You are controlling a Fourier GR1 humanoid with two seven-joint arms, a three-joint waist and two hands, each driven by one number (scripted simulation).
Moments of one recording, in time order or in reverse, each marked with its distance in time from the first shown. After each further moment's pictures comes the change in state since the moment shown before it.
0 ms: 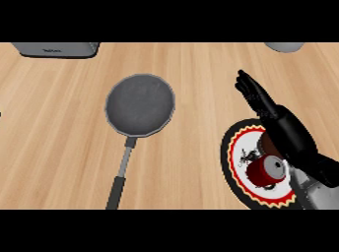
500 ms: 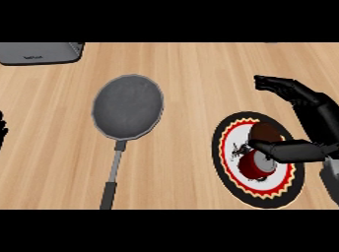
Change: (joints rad) left arm -0.006 0.007 -0.024 0.106 -0.012 -0.009 0.192; right arm -0.003 -0.092 -0.142 -0.001 -0.059 0.061 0.008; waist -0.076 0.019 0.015
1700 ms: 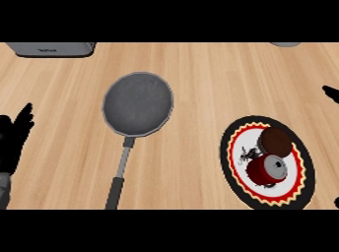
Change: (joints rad) left arm -0.136 -0.063 -0.054 0.084 -0.069 -0.035 0.164; right arm 0.252 -0.423 -0.176 -0.281 0.127 0.189 0.259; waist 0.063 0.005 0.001
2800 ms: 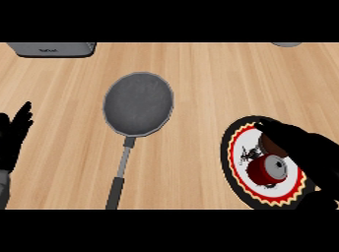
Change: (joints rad) left arm -0.016 -0.036 0.068 0.024 -0.051 -0.057 -0.005; right arm -0.171 0.157 0.391 -0.042 0.425 0.237 0.464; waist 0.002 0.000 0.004
